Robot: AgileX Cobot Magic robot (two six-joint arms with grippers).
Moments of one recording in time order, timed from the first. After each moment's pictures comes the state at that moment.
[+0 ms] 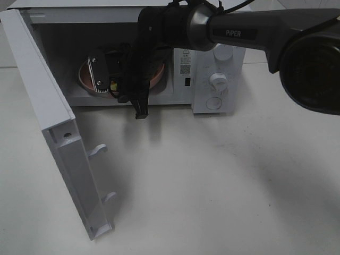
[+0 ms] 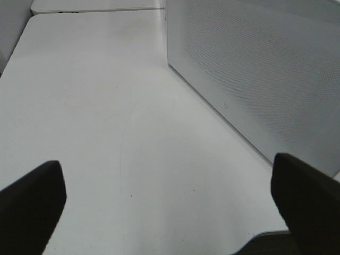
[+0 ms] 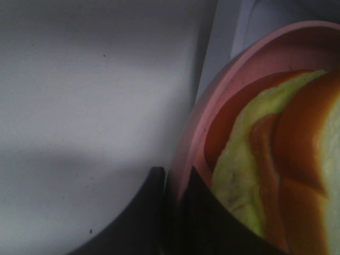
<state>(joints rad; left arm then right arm) 0.04 0.00 -0.52 -0.12 1.09 0.11 0.64 2.42 -2.02 0.15 0.64 -1.36</state>
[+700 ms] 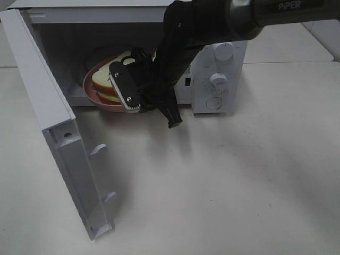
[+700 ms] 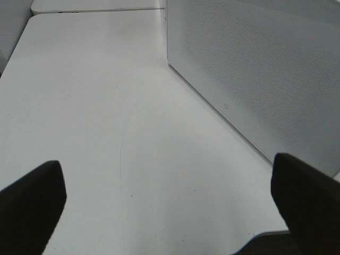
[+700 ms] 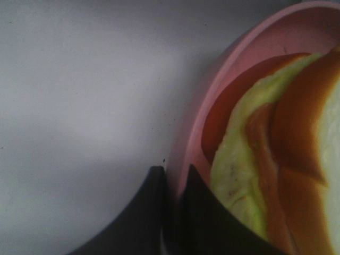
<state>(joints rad) 0.04 0.00 -0.52 -0.12 1.09 0.11 0.62 2.15 -1.60 0.14 0.54 -1.59</state>
